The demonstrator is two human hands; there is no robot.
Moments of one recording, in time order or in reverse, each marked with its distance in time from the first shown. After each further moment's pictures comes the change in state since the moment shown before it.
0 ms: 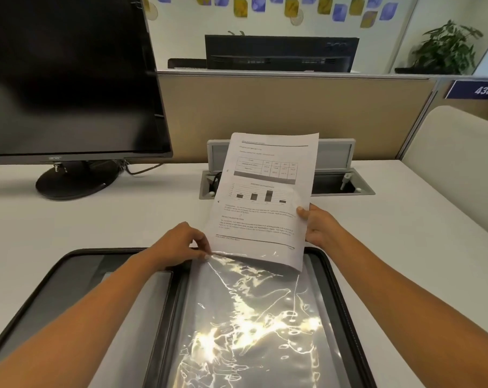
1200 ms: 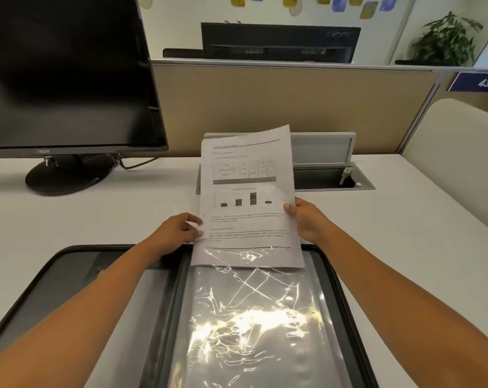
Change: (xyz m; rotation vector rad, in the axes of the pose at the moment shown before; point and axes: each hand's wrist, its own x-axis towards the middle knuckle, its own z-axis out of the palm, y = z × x) left_hand 0.015 -0.009 0.000 -0.521 0.096 -0.293; right_hand 0.007 0.006 0.009 -0.240 -0.124 -0.108
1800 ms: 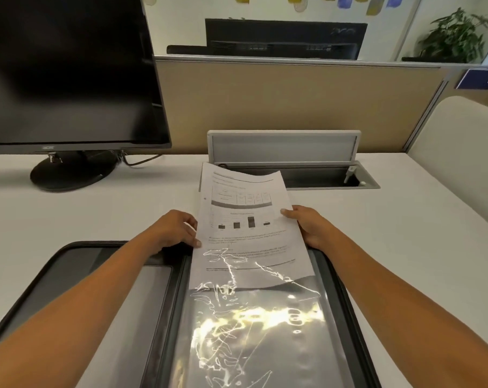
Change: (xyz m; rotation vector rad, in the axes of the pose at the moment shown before) left_hand 0.001 0.010 -0.007 0.112 -0.039 -0.150; right_hand 0.007 0.015 -0.005 -0.088 -0.080 0.085
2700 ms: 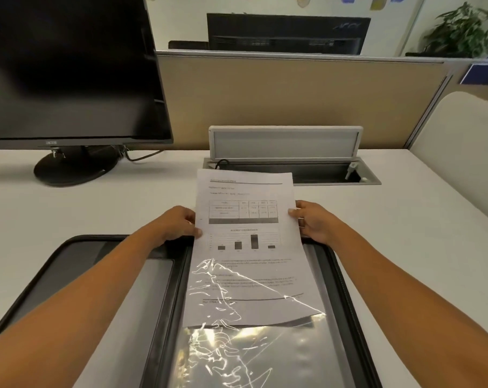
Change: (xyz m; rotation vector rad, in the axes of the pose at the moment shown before) left_hand -0.001 0.001 0.004 0.120 0.014 0.009; right_hand -0.004 0.001 -0.009 -0.068 -0.015 -0.024
